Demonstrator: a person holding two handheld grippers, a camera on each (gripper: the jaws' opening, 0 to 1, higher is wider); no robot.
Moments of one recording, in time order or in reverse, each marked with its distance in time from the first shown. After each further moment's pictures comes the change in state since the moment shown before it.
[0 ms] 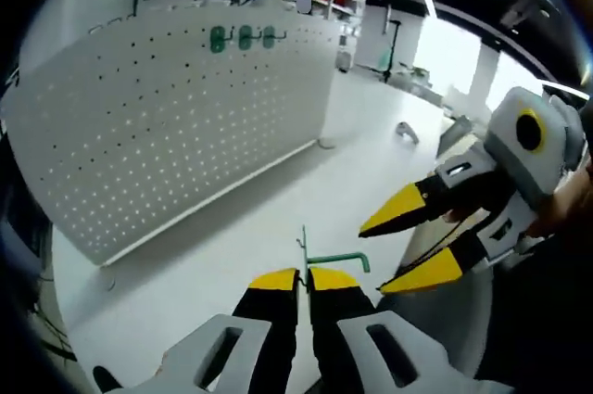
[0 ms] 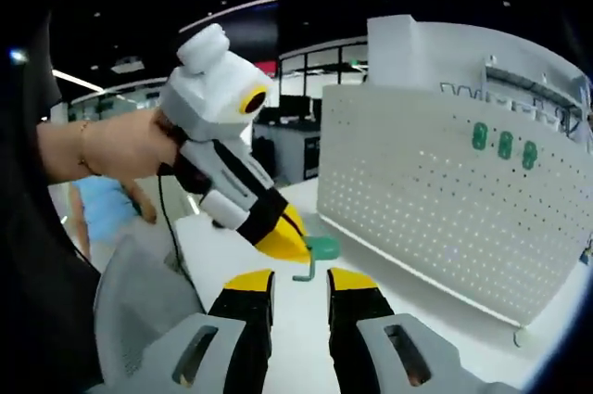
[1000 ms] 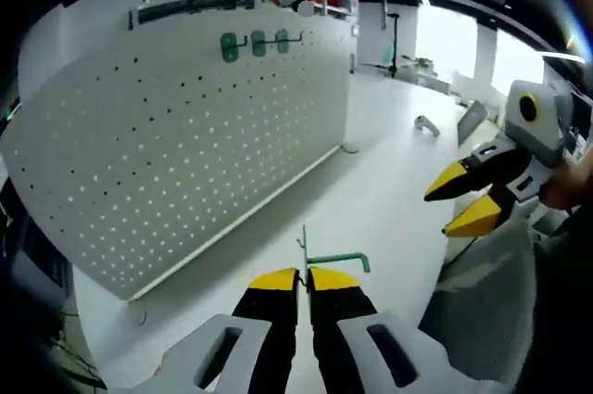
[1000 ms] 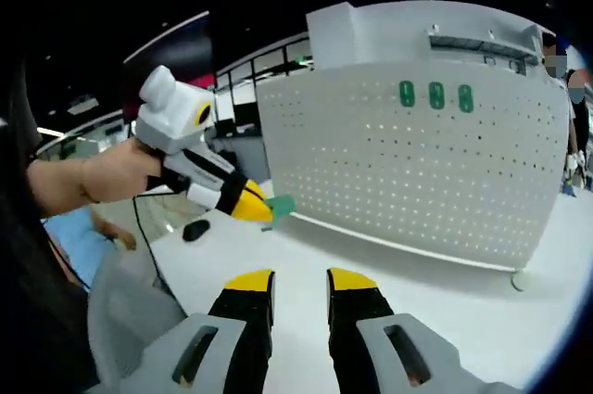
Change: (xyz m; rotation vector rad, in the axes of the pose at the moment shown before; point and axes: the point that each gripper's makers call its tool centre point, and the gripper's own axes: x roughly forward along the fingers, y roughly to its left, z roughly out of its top) left arm 0.014 0.044 0.011 0.139 -0.054 0.115; right arm -0.022 -0.043 -0.023 0.205 -0.018 -0.135
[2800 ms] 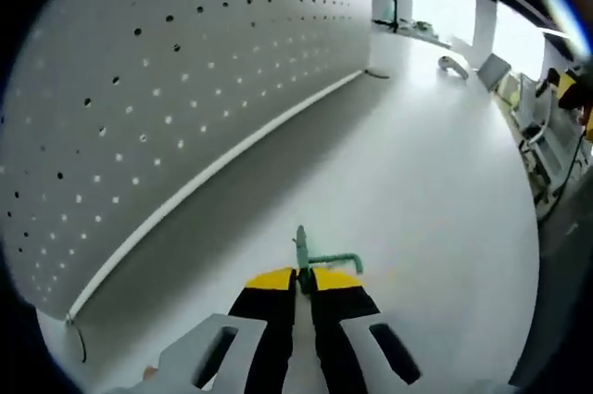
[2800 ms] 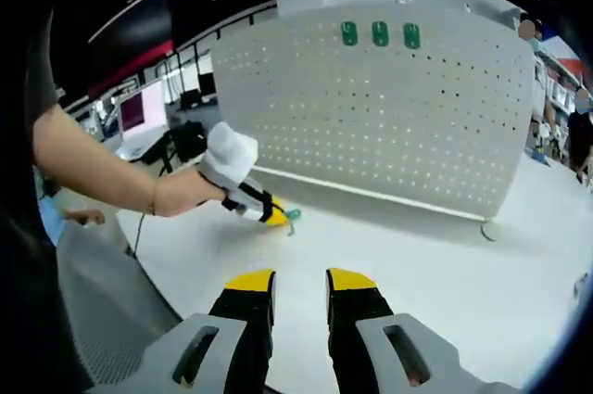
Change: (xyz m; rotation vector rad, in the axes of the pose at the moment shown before) left arm 0.192 0.041 -0.090 0.049 0.154 -0.020; right arm -0.025 -0.074 -0.082 0.079 0.167 -0.176
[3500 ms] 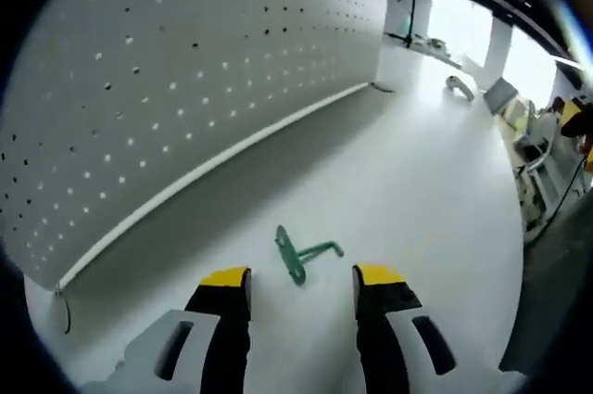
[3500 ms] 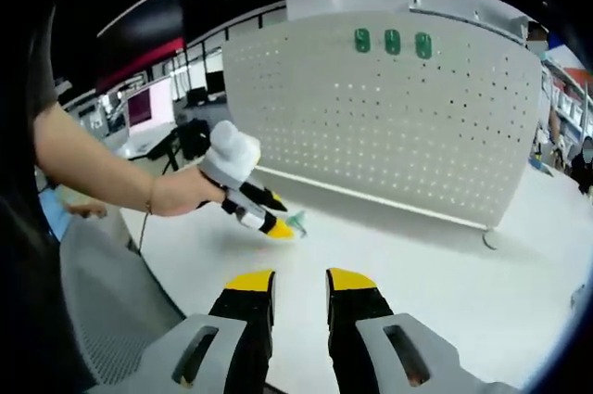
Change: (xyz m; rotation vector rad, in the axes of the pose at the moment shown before) left arm -0.014 -0.010 0.001 -0.097 -0.012 -0.017; right arm -0.005 0.008 0.008 -0.040 -0.014 0.013
